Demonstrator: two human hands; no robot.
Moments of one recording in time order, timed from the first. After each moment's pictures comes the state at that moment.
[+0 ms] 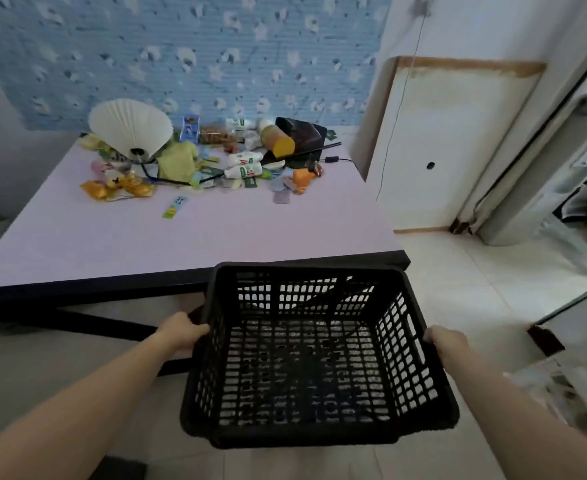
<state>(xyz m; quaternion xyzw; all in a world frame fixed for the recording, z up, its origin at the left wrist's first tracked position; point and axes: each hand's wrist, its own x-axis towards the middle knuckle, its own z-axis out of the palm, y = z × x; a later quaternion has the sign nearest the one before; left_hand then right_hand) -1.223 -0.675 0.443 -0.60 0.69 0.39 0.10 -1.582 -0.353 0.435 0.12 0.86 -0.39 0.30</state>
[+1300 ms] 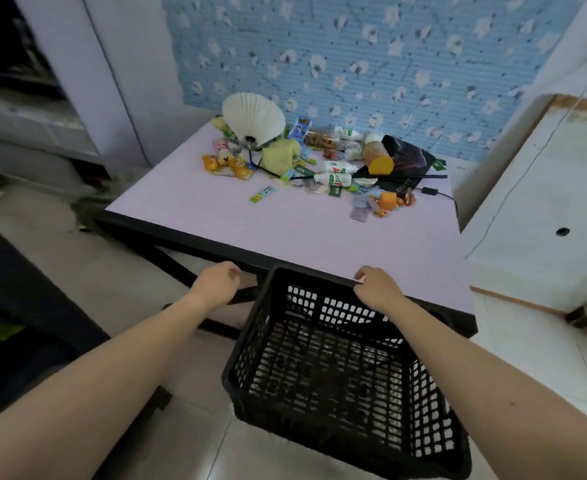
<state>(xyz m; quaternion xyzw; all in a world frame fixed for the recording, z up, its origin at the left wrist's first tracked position) -1.248 -0.635 0.518 -0.63 0.71 0.31 -0.09 -1.554 -0.567 0.518 -0.52 0.80 -0.10 0.27</state>
